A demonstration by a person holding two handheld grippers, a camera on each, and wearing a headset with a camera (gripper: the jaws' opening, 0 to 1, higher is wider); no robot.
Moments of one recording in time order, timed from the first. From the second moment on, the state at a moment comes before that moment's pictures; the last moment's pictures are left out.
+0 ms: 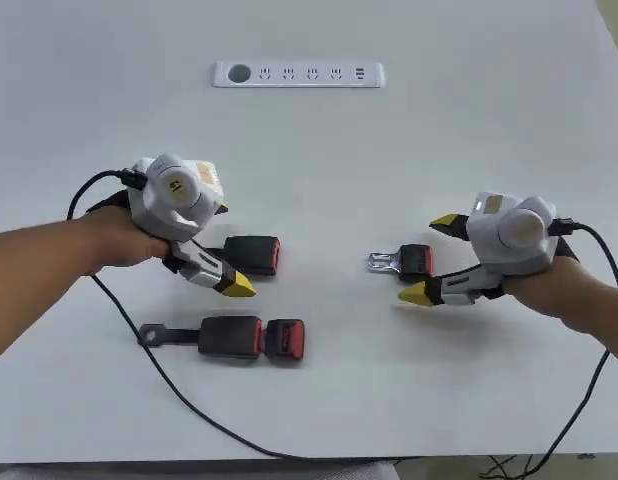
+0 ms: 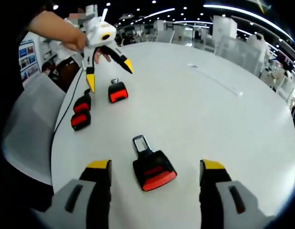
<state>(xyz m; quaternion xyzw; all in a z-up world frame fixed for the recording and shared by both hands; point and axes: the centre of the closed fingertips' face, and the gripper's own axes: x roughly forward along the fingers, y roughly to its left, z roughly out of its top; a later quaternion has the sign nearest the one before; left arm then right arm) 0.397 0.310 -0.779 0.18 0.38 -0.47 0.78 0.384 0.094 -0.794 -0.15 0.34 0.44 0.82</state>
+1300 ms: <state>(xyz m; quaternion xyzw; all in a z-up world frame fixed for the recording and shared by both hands) 0.266 0.415 -0.682 0.09 0.27 -0.37 0.88 0.277 0.120 -0.711 -0.11 0.22 0.31 0.92</state>
